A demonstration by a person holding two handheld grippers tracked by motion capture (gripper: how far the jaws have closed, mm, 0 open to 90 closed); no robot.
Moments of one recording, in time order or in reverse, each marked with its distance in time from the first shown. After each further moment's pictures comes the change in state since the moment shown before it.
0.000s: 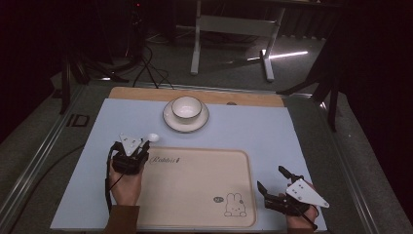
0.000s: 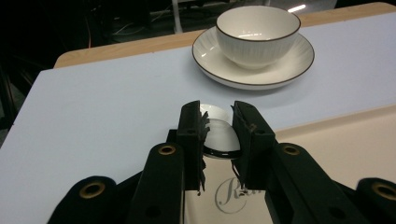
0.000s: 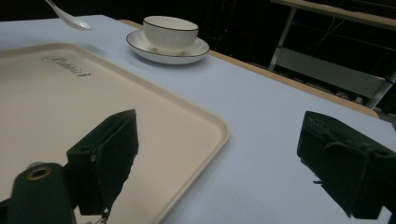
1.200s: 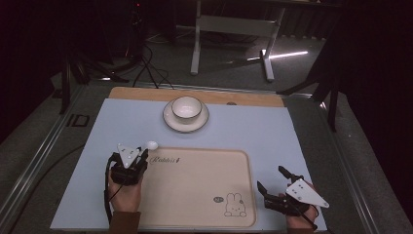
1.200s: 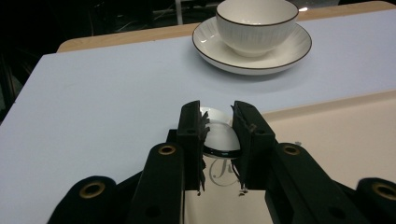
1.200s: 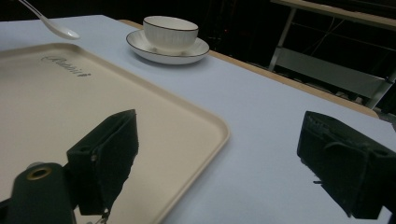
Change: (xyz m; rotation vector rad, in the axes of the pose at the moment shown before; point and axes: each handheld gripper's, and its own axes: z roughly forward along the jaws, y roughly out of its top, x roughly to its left) left arm -0.006 -0.022 -0.012 -0.012 0.009 -0.026; right arm 0.000 0.000 0.000 -0.001 -0.001 0.000
